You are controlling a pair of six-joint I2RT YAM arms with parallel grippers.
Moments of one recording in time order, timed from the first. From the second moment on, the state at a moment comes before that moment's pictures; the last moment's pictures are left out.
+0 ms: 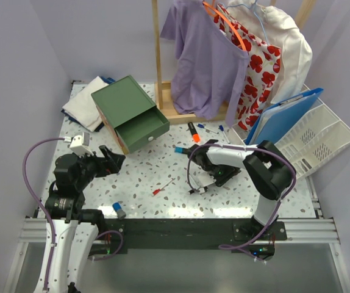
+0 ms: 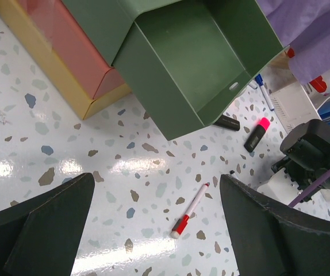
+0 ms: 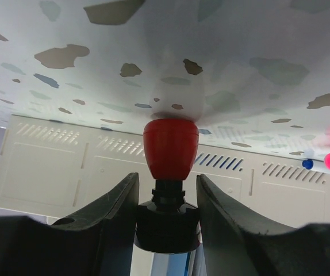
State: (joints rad) left arm -0.03 0.41 0.63 -0.59 0.29 -0.44; right arm 0.76 1.81 1.03 -1.08 0.54 -1.27
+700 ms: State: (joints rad) left arm -0.03 0.41 0.63 -0.59 0.27 -0.44; right arm 0.76 1.64 1.62 -1.29 0.12 -1.05
